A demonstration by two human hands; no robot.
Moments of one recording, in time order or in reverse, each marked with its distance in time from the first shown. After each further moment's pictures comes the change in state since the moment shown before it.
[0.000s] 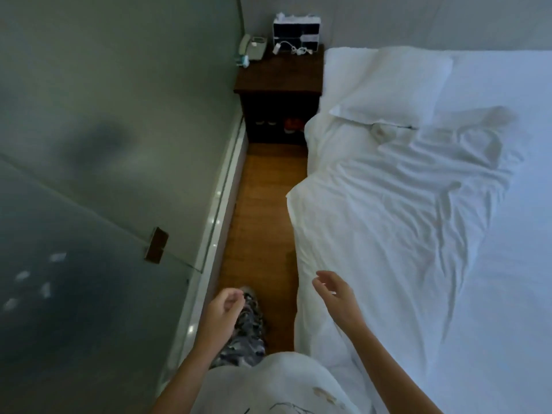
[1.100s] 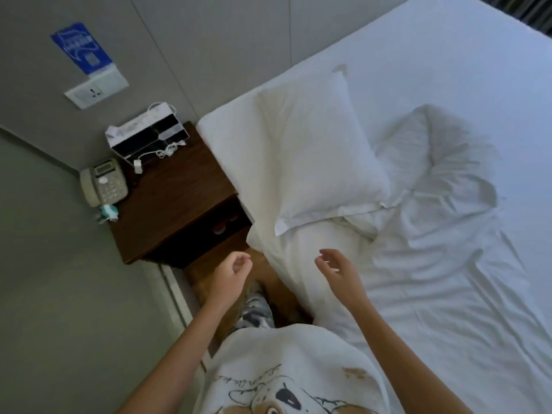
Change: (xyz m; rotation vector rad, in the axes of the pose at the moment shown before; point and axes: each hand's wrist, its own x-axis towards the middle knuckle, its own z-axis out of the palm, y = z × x) left_hand 0.728 0.498 0.054 0.409 -0.482 0.309; right_hand 0.613 -0.233 -0.193 0.340 0.574 0.276
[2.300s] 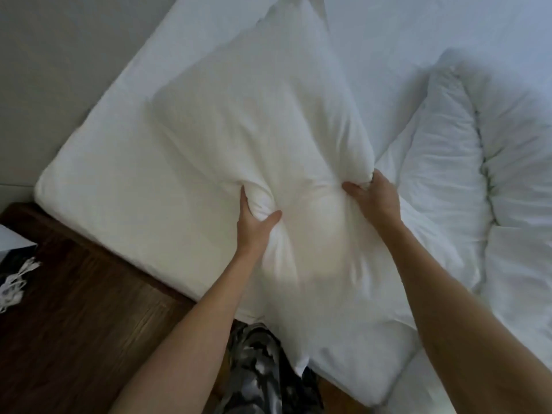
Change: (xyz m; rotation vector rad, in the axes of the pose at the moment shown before) left_hand 0.608 0.124 0.138 -0.180 -0.341 -0.105; right_hand 0.575 -0.040 -0.045 -0.335 0.469 0.507
